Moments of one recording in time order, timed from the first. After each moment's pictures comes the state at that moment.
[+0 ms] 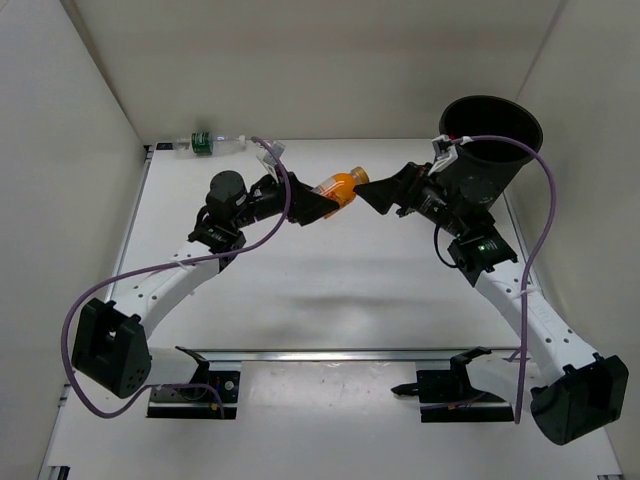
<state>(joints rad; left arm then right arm) -0.49 1.32 0.98 0.43 0.66 -0.65 0.35 1.05 0.95 0.19 -0.50 0.73</state>
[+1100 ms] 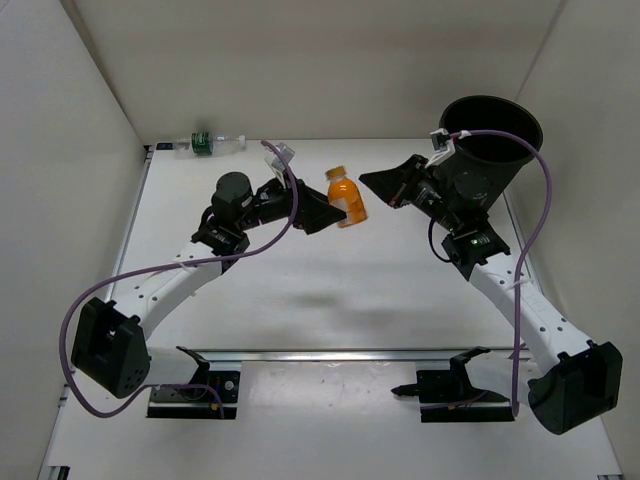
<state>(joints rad) -0.55 1.32 0.99 0.40 0.67 -0.59 0.38 1.13 0.97 0.27 -0.46 0.78</state>
